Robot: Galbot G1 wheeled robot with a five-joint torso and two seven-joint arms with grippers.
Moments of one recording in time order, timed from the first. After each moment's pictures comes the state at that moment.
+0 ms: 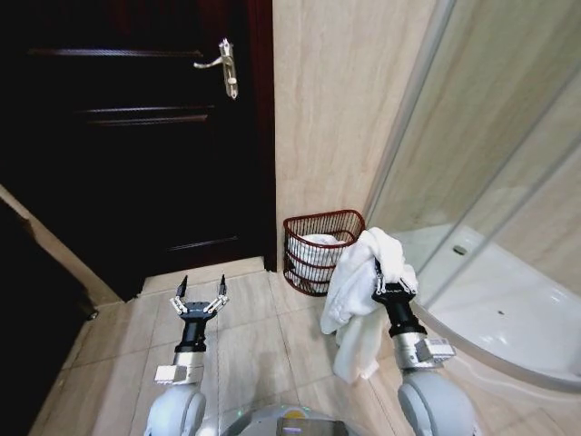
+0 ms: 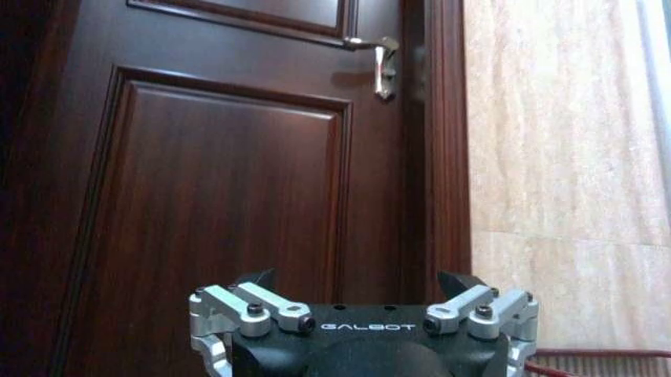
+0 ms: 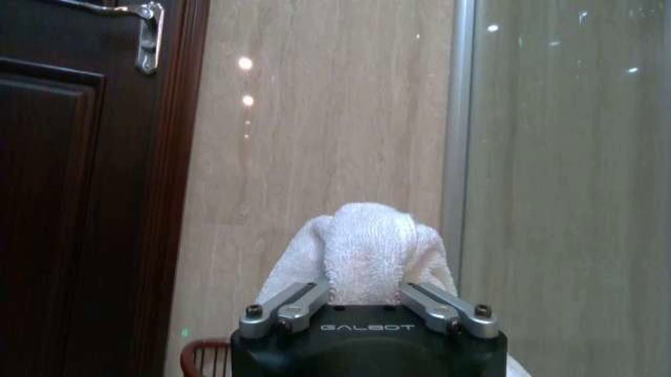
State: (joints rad) left arm 1.72 -1.46 -0.59 -2.10 -0.15 -0.46 -0.03; right arm -1.65 1.36 0.51 2.36 0.06 0.00 0.12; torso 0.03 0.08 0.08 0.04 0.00
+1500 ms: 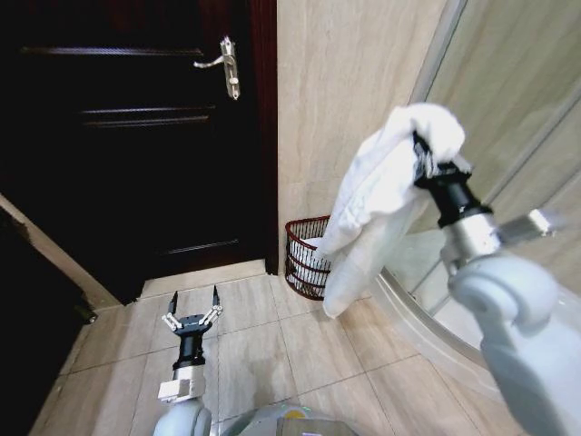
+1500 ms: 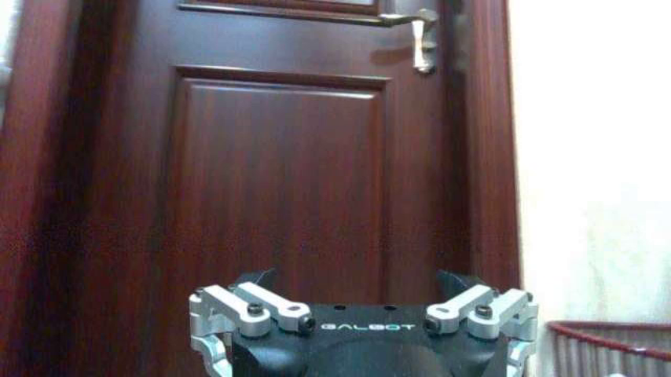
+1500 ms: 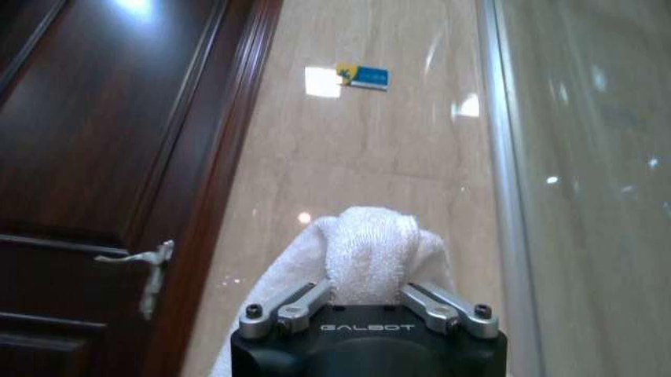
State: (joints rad) left arm 1.77 -1.59 -0.58 -2.10 -0.01 -0.44 -0.11; right arm -0.80 0.77 0.59 2.33 0.82 -0.26 0.27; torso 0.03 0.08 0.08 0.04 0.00
